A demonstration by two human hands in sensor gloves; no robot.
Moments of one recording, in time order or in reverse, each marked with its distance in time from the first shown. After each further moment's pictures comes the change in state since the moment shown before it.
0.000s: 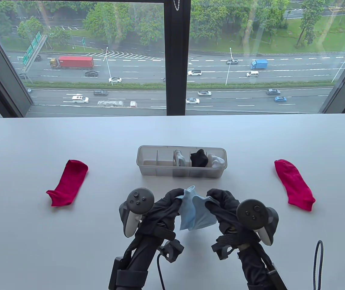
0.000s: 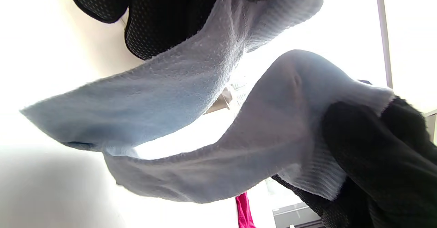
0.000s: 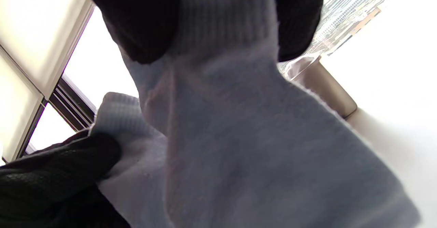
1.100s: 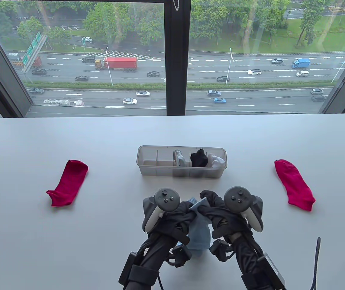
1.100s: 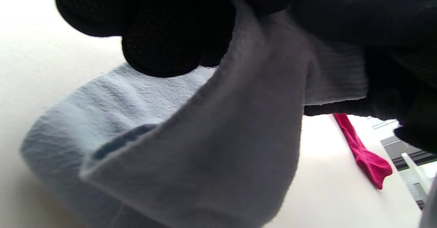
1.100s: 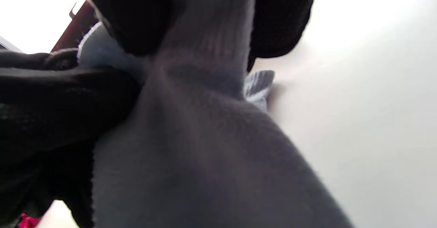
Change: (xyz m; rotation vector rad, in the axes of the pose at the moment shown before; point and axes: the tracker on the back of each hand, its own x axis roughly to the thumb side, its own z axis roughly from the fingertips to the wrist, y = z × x) left_hand -0.023 -0.057 -0.027 -0.242 0.263 -0.392; right_hand -0.044 0.071 -0.032 0.375 0.454 0.156
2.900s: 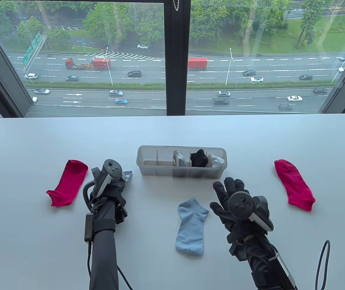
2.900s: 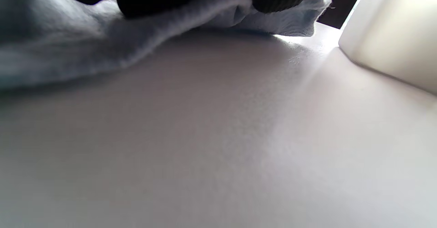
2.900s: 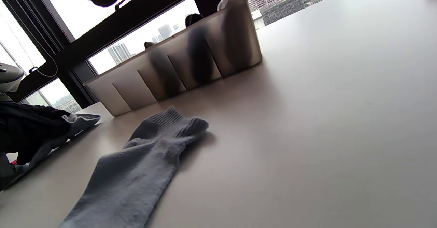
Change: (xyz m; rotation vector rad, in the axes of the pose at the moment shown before) left_hand -0.146 0.146 -0.050 0.386 0.297 -0.274; right_hand -0.023 -0.031 0.024 -0.154 -0.242 0.236
